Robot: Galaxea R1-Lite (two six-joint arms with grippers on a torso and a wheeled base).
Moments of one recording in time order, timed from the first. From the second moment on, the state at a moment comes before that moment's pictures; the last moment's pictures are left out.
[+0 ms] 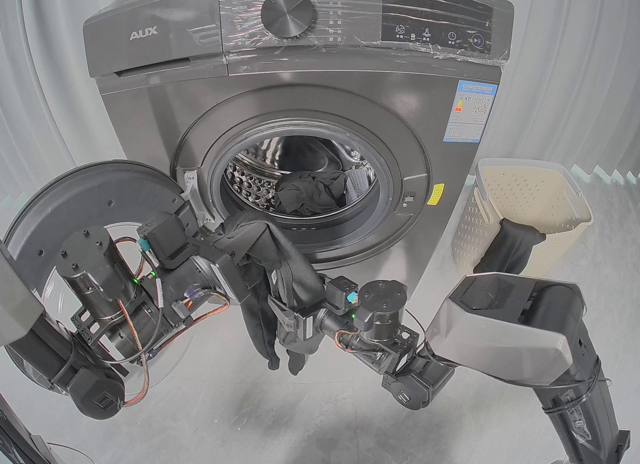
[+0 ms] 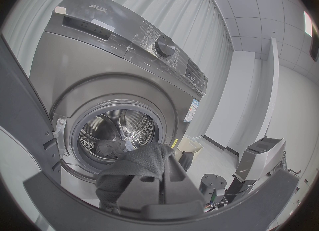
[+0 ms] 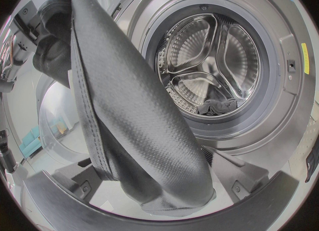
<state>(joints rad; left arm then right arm) -0.53 1.80 -0.43 -1.55 -0.14 -0.22 0.76 2.54 -1.13 -1.38 -0.04 0.09</state>
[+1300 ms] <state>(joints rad) -0.48 1.83 -0.44 -1.55 -0.13 -0.22 0.79 2.17 -0.49 -1.53 0.10 0.10</state>
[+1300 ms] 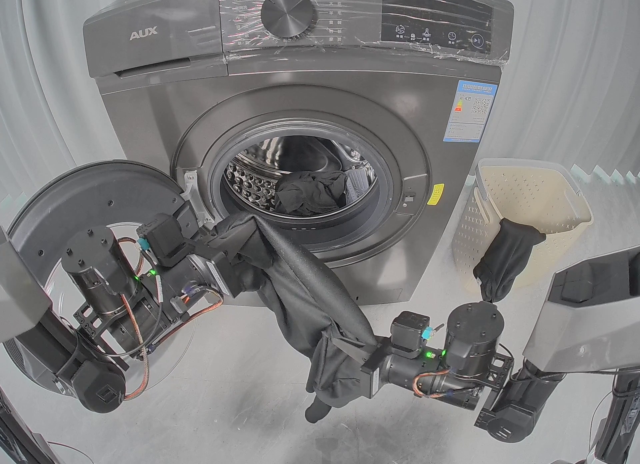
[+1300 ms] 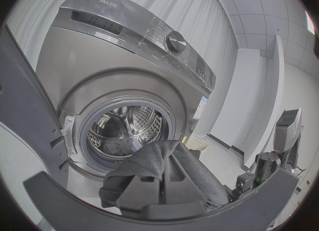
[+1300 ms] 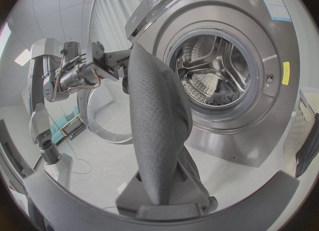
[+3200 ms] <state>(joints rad) -0.49 1.82 -0.44 -1.55 -0.13 -0.21 0.95 2.51 -0.89 -1.53 0.10 0.20</state>
